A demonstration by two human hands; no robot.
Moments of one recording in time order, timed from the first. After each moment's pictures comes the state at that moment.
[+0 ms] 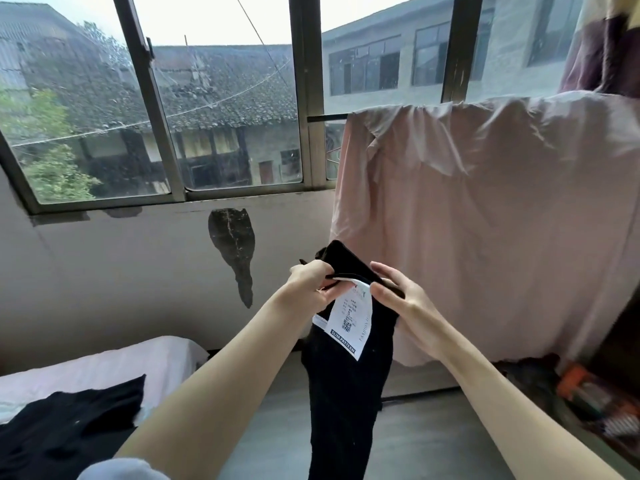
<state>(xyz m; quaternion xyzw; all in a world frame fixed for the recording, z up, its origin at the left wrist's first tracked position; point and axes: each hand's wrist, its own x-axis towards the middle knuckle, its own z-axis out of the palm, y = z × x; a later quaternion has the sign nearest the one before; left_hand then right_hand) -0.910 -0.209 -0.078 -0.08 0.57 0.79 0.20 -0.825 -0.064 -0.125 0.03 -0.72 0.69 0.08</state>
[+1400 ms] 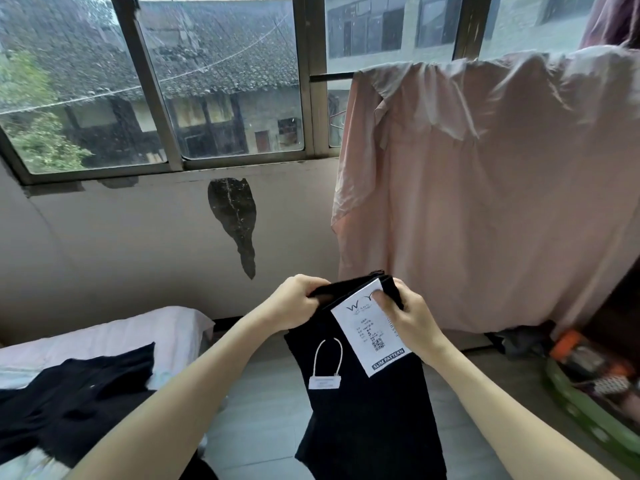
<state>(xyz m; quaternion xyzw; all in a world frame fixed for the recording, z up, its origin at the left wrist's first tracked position) -0.905 -0.280 -0.149 0.31 0.87 0.37 0.10 -0.824 -0.090 -0.195 0.01 -0.79 0.58 0.18</state>
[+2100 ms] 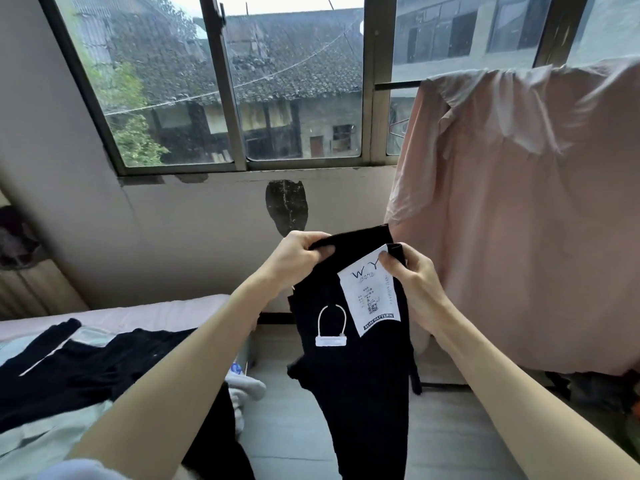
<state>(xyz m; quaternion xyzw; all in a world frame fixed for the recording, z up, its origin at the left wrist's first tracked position) -0.911 -0.331 -0.087 0.23 0.83 0.50 0.01 -0.868 -0.144 -0.131 0.04 -0.69 0.71 0.15</state>
